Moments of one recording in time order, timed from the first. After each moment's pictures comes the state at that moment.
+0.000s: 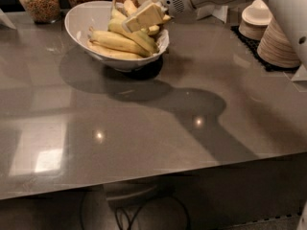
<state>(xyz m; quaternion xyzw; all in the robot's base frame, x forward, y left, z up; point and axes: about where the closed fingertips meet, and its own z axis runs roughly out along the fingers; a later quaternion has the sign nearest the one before) 0.666 0.036 1.006 -0.55 0.63 0.25 0.48</state>
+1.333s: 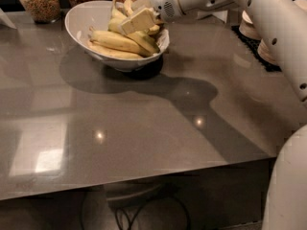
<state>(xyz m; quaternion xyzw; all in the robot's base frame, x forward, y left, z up) 0.697 0.057 0.976 -0.53 0.65 0.28 0.46</state>
